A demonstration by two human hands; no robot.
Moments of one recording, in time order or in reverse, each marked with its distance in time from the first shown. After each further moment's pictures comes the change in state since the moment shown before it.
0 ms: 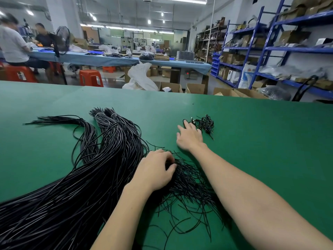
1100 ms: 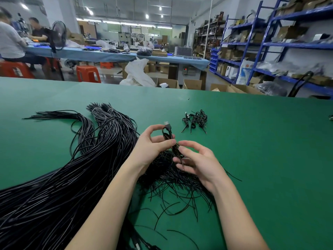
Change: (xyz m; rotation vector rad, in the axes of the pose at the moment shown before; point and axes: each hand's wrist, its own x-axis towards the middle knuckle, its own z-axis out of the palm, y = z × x) left_hand 0.005 0.020 -0.019 -1.212 0.011 -0.202; right_hand -0.188 0.014 -0.049 1.703 -0.156 0.187
